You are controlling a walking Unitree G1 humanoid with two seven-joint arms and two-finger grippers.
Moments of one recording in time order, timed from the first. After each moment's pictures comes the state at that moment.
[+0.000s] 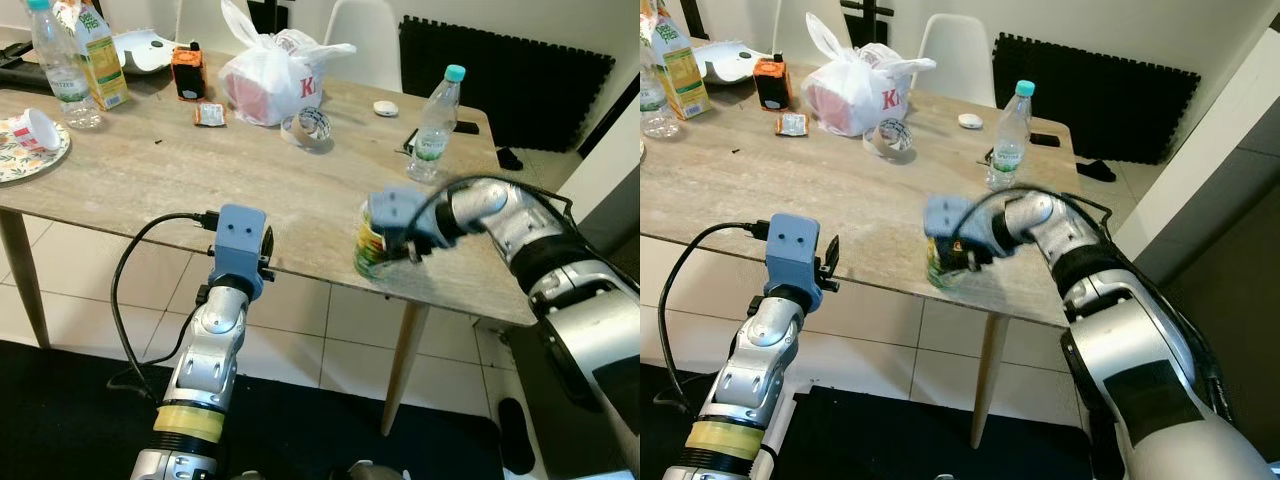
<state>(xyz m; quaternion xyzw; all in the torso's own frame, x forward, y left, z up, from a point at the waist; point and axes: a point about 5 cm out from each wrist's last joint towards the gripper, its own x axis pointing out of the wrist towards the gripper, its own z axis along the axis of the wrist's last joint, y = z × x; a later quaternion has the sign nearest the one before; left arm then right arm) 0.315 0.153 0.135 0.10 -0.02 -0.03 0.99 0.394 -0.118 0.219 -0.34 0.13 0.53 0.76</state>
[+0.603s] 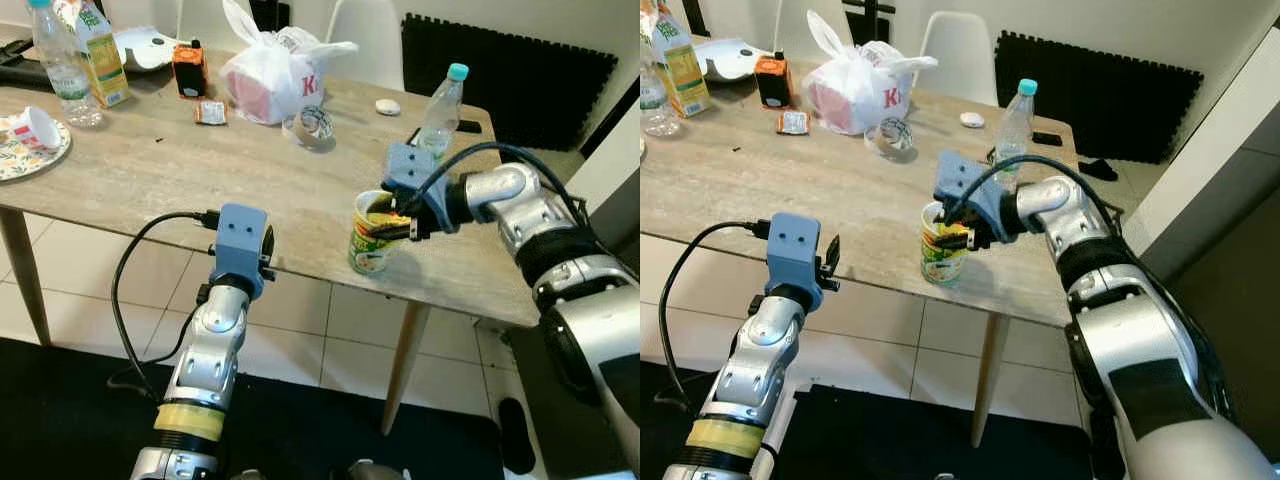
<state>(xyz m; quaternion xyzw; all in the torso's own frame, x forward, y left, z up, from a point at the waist) 0.316 0.153 0.134 0.10 -0.02 -0.03 0.99 0.390 -0.132 0.199 -0.28 0.16 0.53 0.78</state>
